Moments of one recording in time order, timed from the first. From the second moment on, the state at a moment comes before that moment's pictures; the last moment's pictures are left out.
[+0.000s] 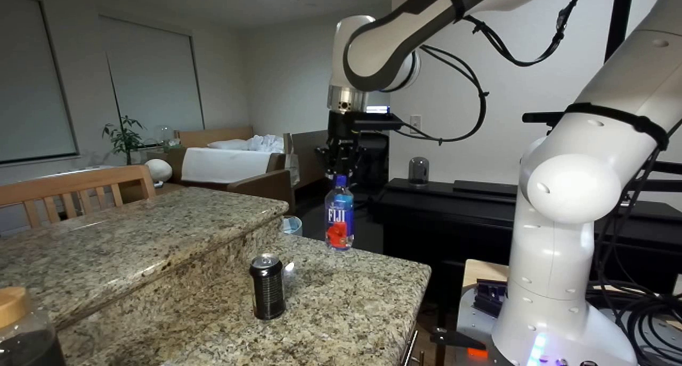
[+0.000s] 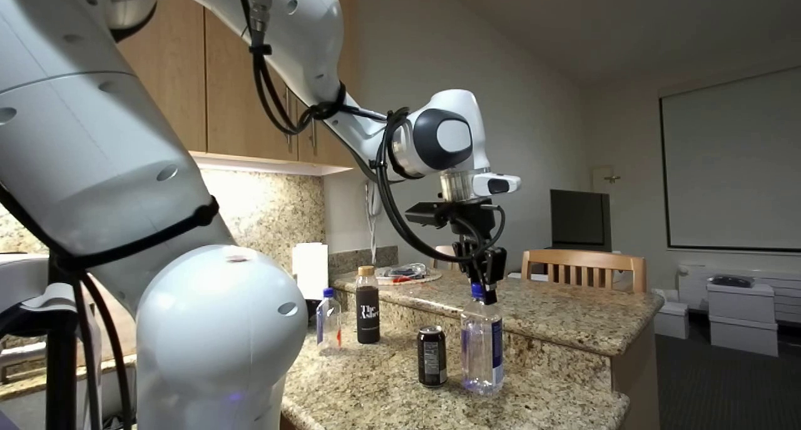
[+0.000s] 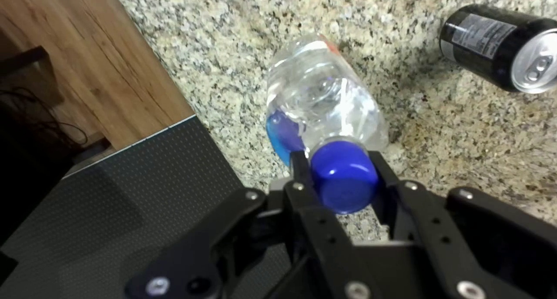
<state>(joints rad) -0.10 -0.53 0.03 -2.64 -0.01 2.29 0.41</state>
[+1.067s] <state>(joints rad) -0.10 -0.52 -0.01 -2.77 0.06 2.35 0.41</state>
